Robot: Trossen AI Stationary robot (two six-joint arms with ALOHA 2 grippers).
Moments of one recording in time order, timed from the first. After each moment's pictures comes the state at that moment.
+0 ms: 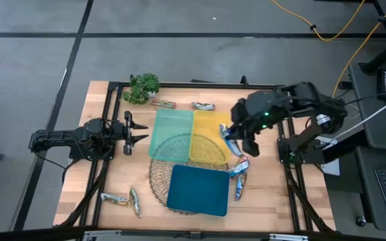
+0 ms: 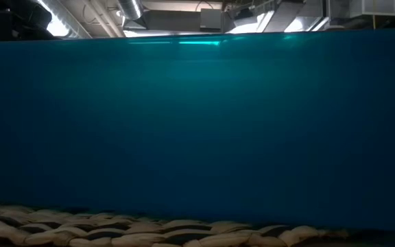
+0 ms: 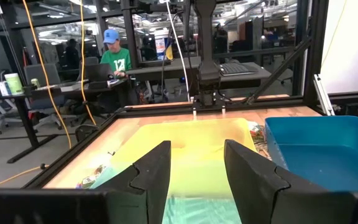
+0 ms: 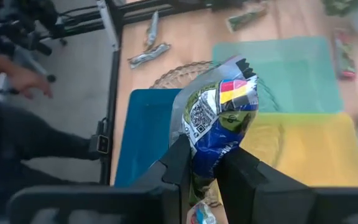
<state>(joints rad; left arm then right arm) 0.08 0.00 0.01 0.05 -0.03 0.09 0.18 1.65 2.27 -1.41 -0.04 0.29</state>
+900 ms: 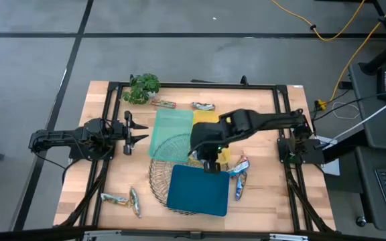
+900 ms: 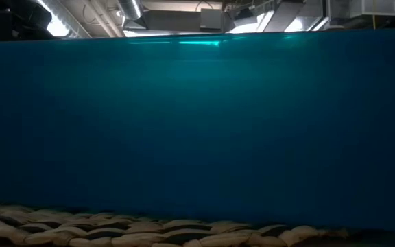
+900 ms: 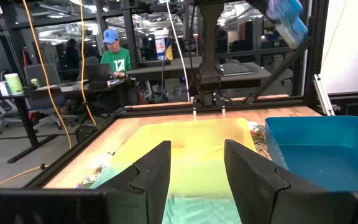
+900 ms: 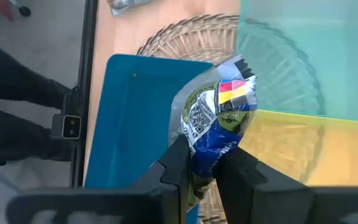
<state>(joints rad) 0.08 0.00 0.01 0.05 -0.03 0.09 0.19 1.96 2.20 -1.28 -0.10 0.21</state>
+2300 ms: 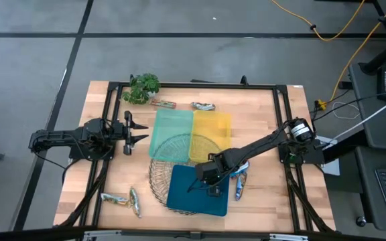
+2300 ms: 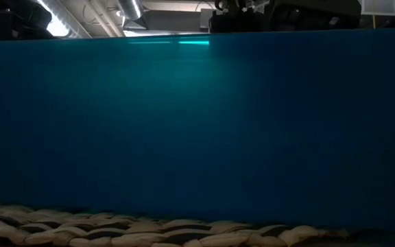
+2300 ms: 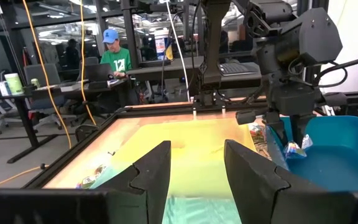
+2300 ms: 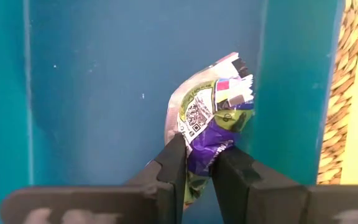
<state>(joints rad) 0.08 0.00 0.01 0.05 -0.03 0.09 0.33 1.96 1.36 -0.62 -0.07 0.42</state>
